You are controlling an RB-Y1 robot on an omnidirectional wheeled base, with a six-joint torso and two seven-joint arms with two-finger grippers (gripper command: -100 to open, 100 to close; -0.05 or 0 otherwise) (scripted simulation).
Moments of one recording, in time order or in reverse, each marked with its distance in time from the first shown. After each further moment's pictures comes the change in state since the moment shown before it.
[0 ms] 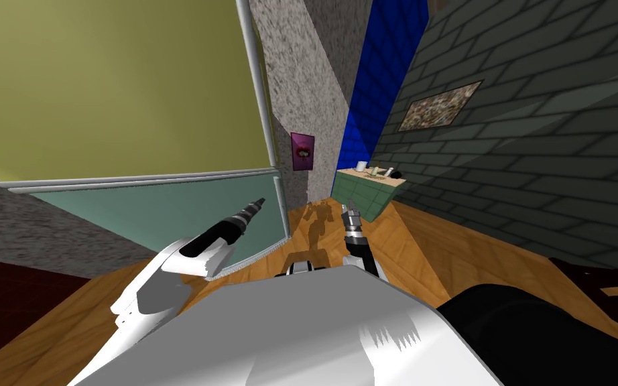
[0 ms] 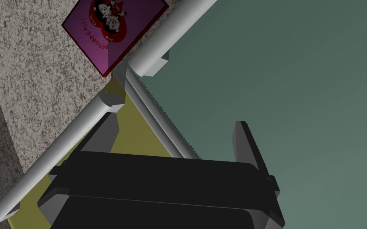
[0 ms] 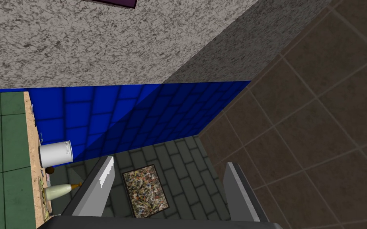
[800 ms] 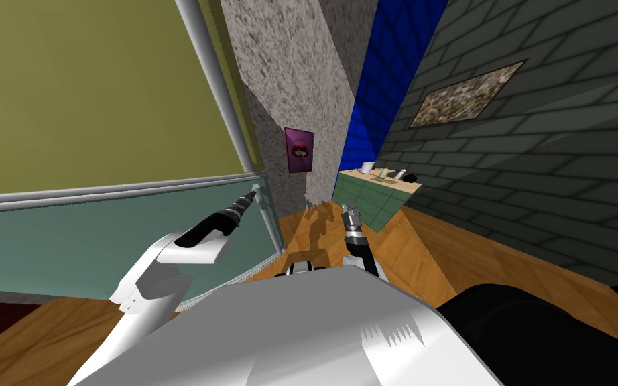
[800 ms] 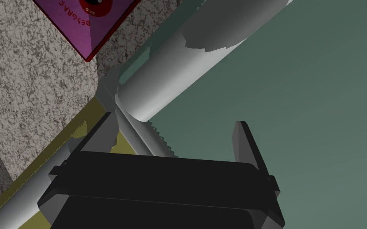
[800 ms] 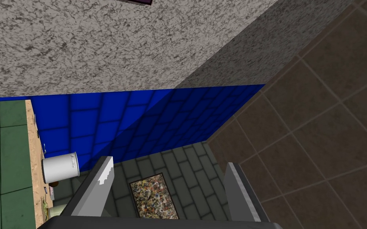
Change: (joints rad) left arm -0.071 -0.030 0.098 0.039 -0.042 0.012 0.026; right arm 0.000 0.000 0.000 0.000 0.000 0.000 0.000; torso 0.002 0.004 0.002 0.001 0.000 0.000
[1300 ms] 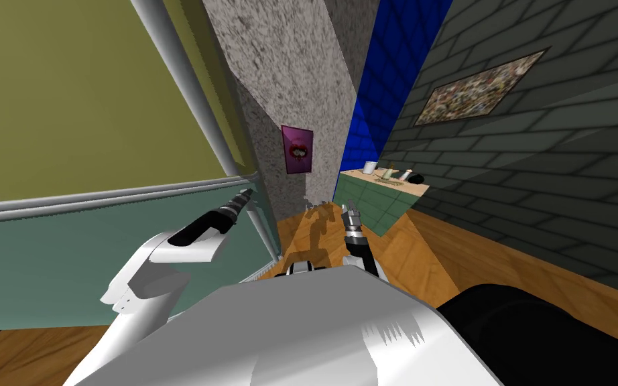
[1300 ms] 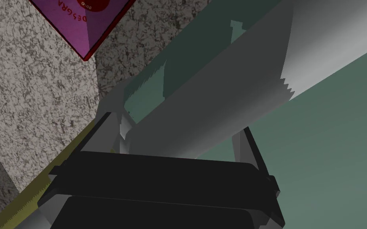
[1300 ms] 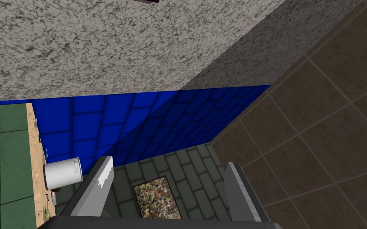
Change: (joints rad) left arm -0.018 0.005 0.032 -0.015 -0.005 0.022 0.003; right arm 0.000 0.000 0.000 0.000 0.000 0.000 0.000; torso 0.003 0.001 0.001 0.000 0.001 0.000
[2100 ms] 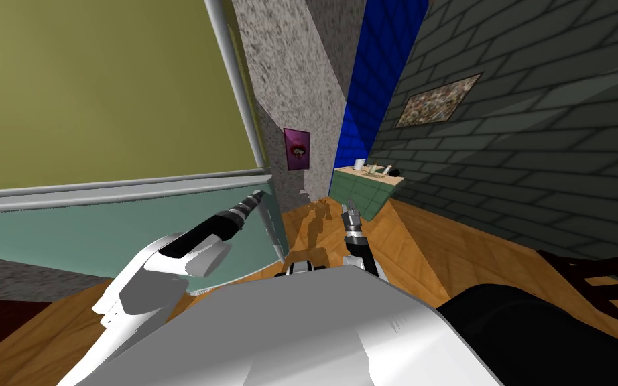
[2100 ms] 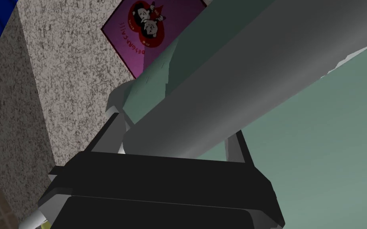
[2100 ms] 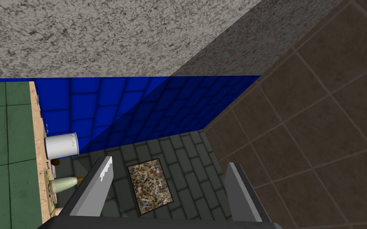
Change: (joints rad) left arm 0.023 0.046 -0.107 -0.106 0.088 -0.016 -0.028; right arm -0.001 0.000 0.000 0.000 0.000 0.000 0.000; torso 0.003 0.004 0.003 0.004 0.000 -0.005
